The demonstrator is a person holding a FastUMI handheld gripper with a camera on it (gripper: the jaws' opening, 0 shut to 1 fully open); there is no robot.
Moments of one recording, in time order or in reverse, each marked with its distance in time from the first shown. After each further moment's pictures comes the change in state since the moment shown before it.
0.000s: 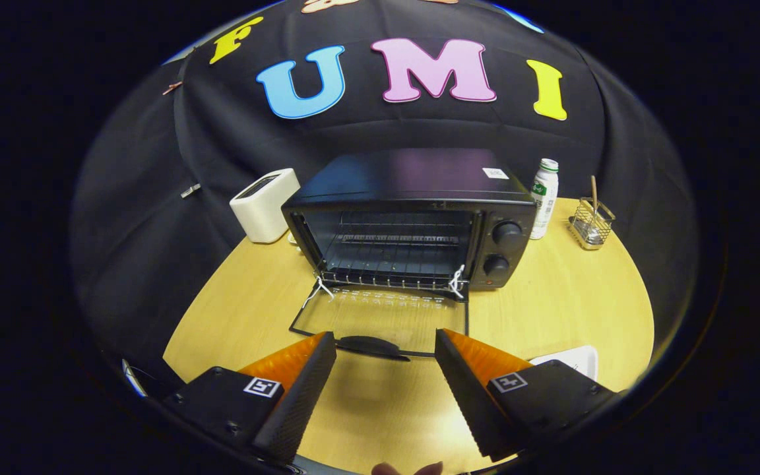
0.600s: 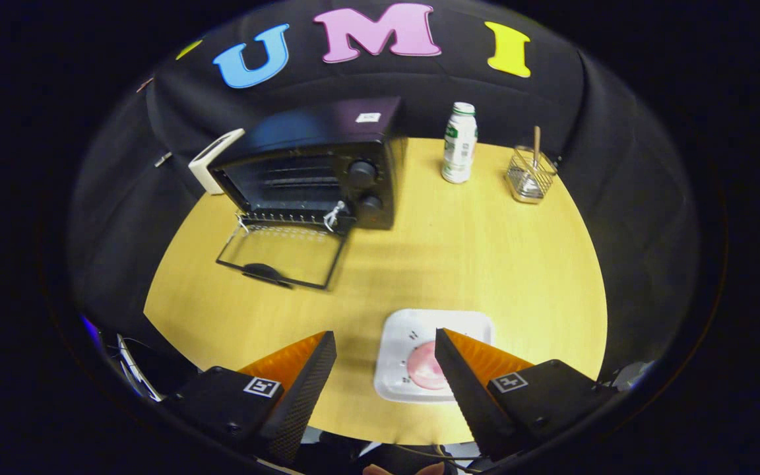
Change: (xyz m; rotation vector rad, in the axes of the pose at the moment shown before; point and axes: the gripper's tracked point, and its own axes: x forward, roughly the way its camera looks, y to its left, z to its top) arm -0.060 -0.187 -0.057 -0.002 0.305 -0.084
